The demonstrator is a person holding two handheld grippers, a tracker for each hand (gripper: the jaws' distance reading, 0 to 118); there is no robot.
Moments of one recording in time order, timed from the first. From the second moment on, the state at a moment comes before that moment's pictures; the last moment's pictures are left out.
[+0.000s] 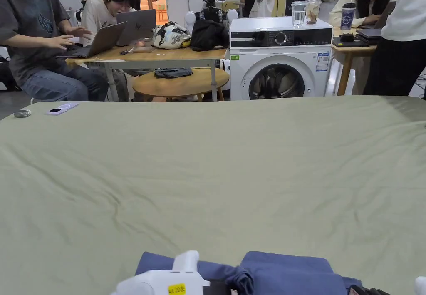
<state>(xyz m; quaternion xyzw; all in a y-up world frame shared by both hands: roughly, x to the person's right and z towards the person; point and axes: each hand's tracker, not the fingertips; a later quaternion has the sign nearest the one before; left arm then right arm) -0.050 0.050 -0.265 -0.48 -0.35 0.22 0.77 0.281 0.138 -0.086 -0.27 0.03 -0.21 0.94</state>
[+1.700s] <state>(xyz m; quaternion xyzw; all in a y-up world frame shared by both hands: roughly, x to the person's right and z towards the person) 0.046 0.155 -0.249 -0.41 -0.47 0.13 0.77 0.306 0.140 -0.068 -0.26 0.00 -0.20 0.94</state>
